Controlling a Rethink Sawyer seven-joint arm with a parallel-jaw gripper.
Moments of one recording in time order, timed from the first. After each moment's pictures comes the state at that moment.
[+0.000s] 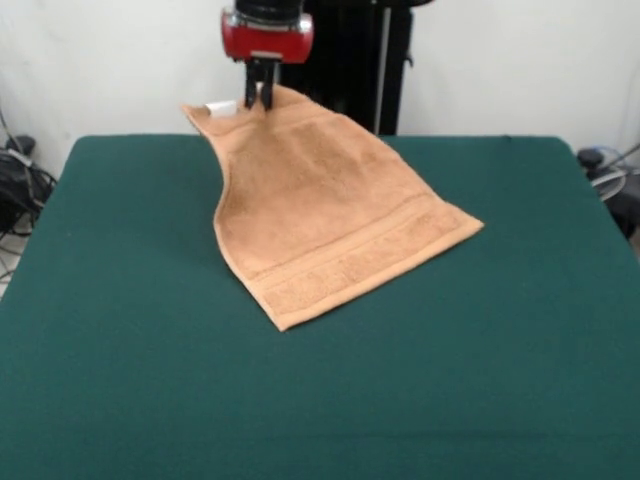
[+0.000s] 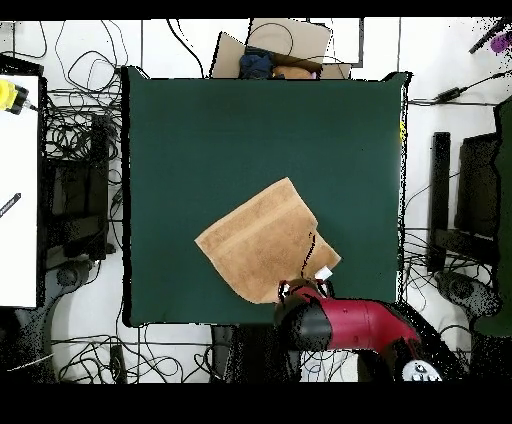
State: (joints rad) arm -0.60 -0.87 0.10 2.17 -0.57 0.25 1.66
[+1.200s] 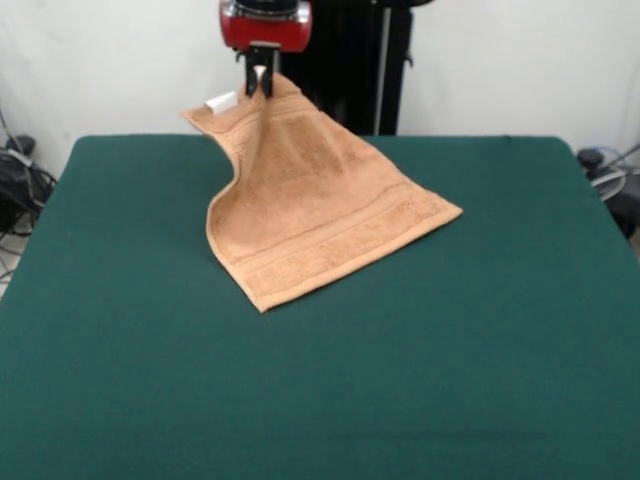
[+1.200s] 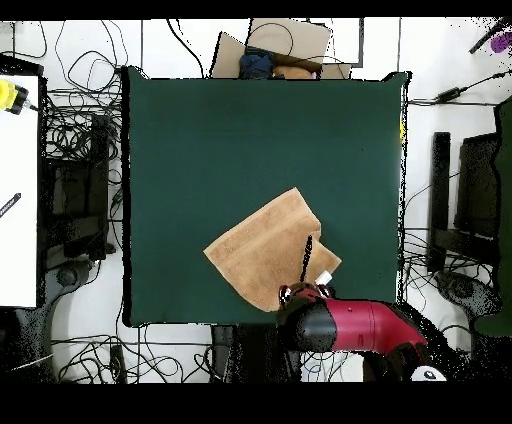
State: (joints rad) arm -0.64 -0.88 0.15 2.18 -0.57 0.34 1.66
